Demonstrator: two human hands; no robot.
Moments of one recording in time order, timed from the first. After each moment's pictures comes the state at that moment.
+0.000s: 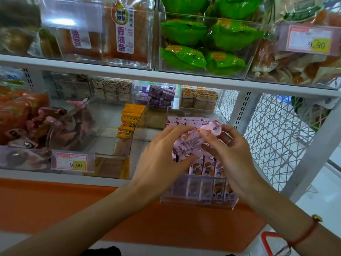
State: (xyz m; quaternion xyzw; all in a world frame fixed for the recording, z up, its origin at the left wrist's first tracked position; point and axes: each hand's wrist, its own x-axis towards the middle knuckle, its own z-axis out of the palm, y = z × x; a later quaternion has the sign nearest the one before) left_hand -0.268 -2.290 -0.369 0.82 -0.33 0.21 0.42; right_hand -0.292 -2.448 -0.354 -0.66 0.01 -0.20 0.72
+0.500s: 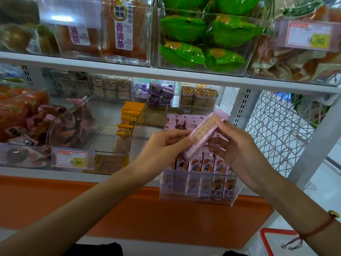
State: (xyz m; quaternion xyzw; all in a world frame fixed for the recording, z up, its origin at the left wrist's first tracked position) left_hand -0.269 -2.289 -0.347 0.70 -0.26 -0.10 0.66; right_hand -0.298 -2.467 -0.340 -0.64 -0.05 -0.08 0.77
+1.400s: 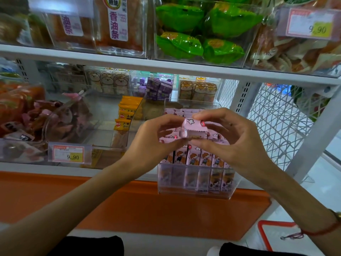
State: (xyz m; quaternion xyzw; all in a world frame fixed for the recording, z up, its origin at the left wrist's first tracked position) left_hand -0.255 -2.281 -0.358 0.75 -0.35 0.09 0.55; right_hand -0.315 -2.460 -0.331 -0.80 -0.24 -0.22 0.51
